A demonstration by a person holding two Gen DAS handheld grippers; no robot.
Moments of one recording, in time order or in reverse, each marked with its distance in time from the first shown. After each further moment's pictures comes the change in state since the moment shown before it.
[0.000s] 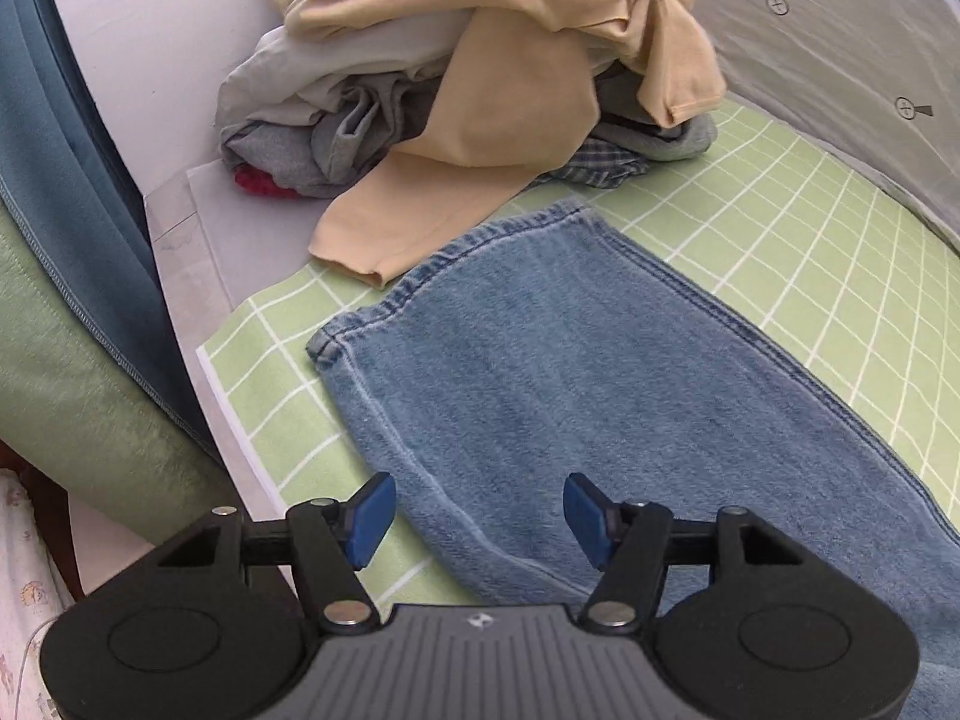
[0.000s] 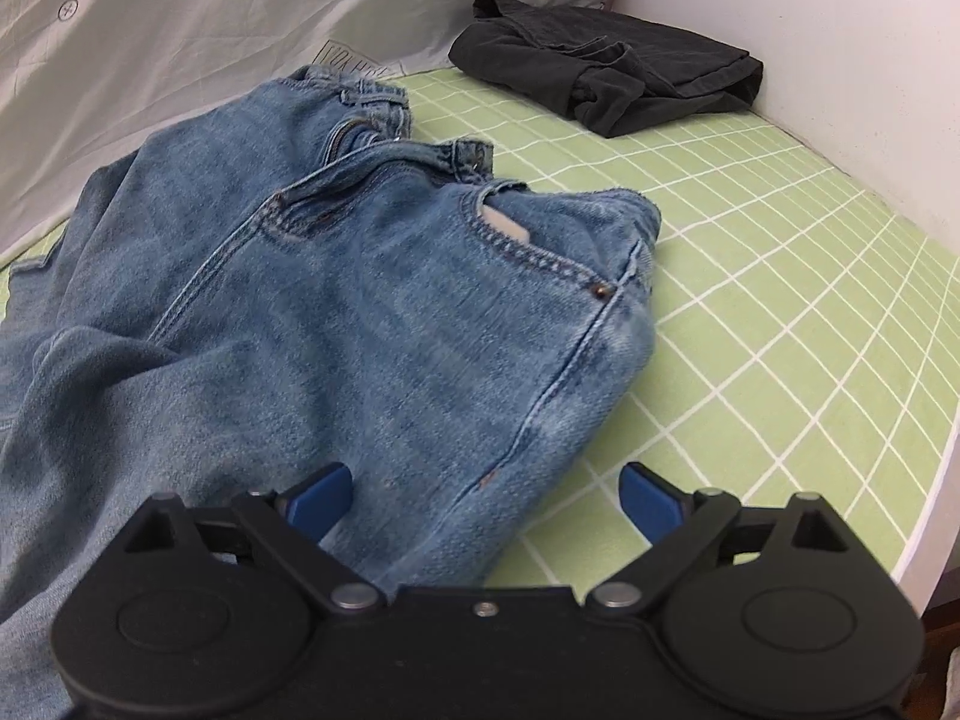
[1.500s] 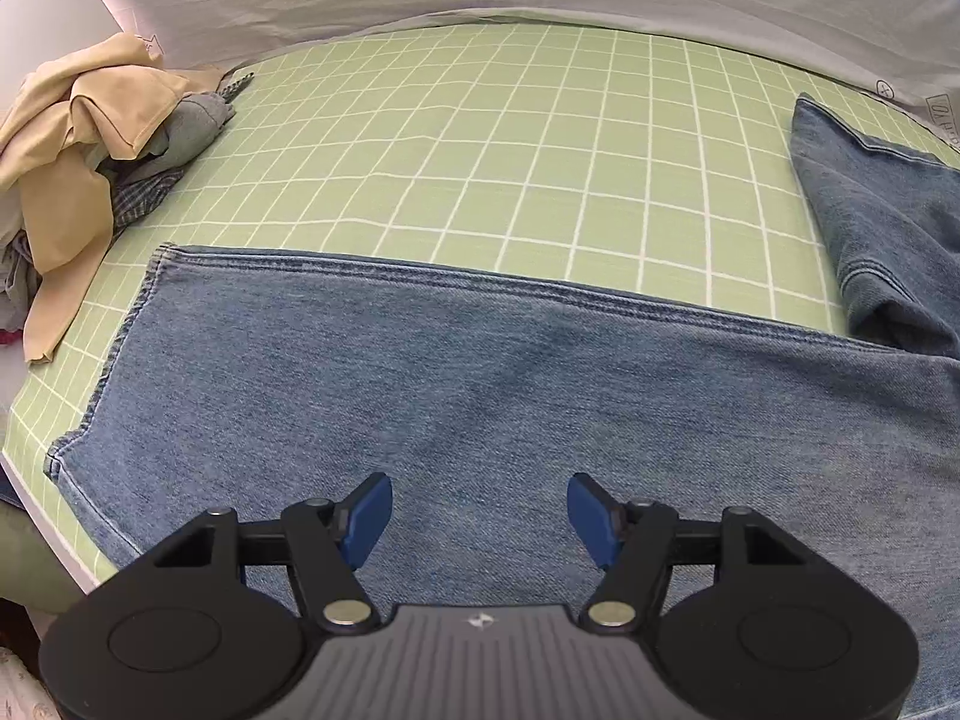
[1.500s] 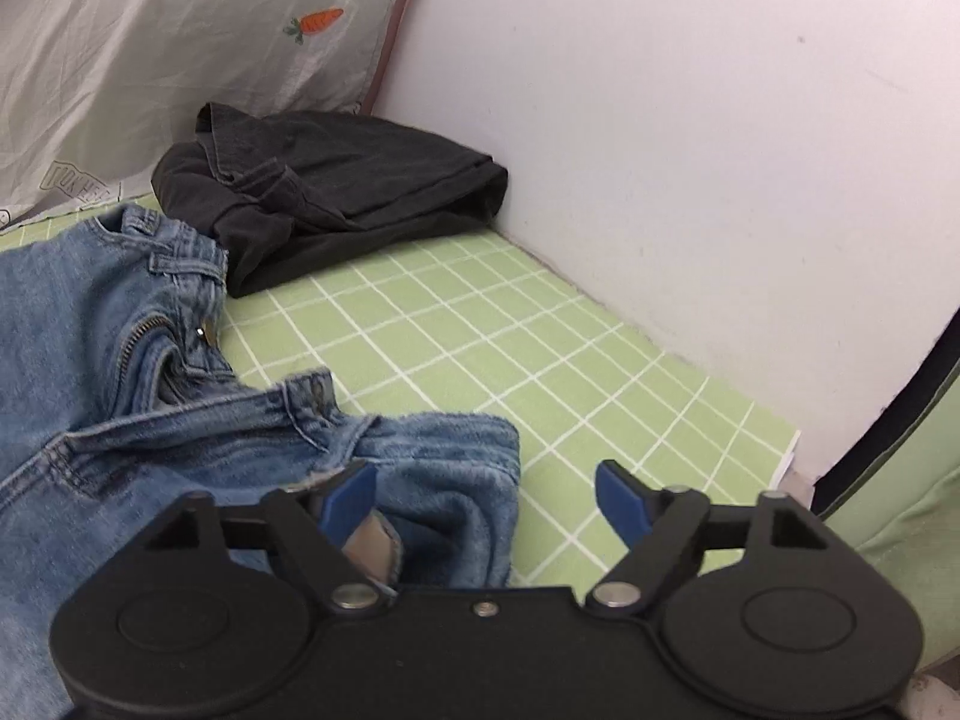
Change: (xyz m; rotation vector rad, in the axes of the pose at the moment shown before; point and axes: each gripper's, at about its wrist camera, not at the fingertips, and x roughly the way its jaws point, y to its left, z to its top) left arm -0.087 -0.228 -0.119 0.500 0.070 -0.180; right arm 0.018 -0.147 0.076 -0.039 -0.215 -0.350
